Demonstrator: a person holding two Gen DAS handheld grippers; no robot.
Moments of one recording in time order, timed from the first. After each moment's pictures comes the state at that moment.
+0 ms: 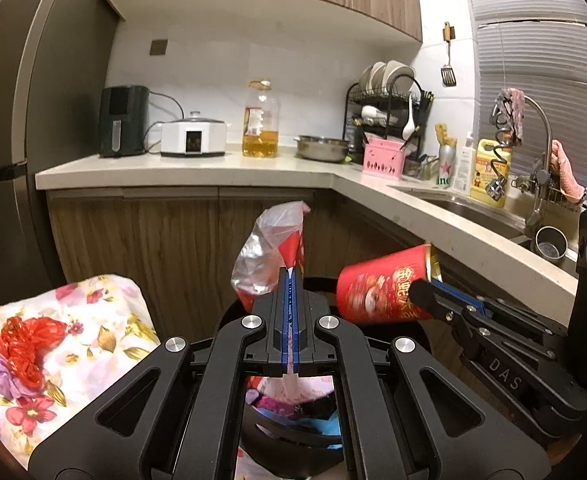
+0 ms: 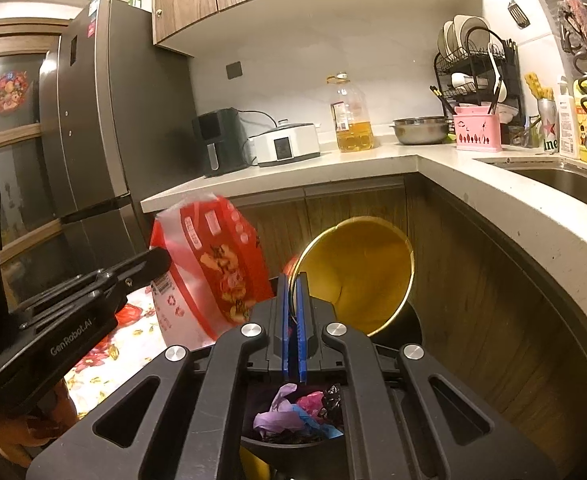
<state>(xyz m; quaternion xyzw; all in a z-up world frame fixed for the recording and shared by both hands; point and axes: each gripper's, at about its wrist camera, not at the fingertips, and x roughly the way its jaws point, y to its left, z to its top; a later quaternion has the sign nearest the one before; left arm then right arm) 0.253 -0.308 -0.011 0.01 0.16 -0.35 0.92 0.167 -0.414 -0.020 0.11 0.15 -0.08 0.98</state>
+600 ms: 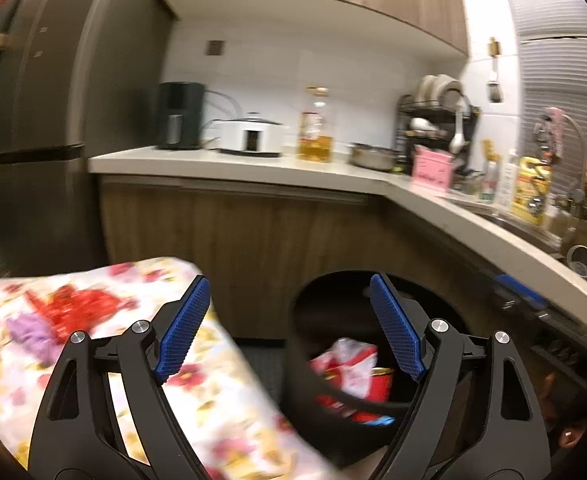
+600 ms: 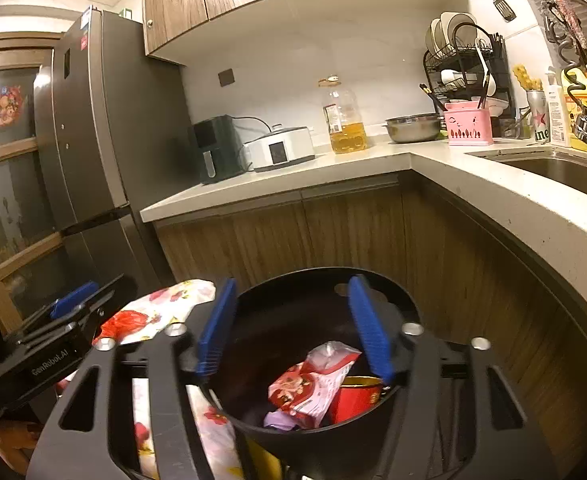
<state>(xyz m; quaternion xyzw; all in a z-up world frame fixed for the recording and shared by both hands) 0.247 -0.249 -0.020 -0.02 0.16 -0.25 0.95 0.149 -0.405 -0.017 0.13 0.14 -0.09 0.98</state>
